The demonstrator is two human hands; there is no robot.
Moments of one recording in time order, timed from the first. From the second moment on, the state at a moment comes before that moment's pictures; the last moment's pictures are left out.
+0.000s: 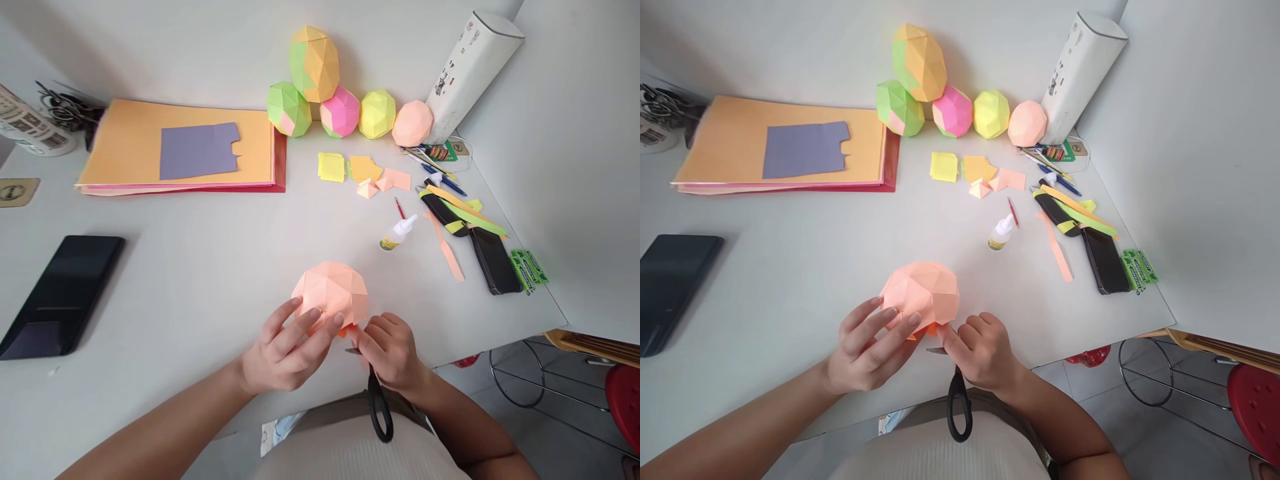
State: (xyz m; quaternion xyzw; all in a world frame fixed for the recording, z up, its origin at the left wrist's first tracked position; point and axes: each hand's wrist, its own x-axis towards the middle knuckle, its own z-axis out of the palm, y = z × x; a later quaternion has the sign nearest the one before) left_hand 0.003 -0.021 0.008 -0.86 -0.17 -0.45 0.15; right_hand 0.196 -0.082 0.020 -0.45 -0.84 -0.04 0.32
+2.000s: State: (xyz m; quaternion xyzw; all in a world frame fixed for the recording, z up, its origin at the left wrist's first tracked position) left_hand -0.007 -0.011 0.016 -0.66 -0.43 -0.38 -0.49; right_hand 0.193 -0.009 0.050 -0.41 -0.42 0.76 0.27
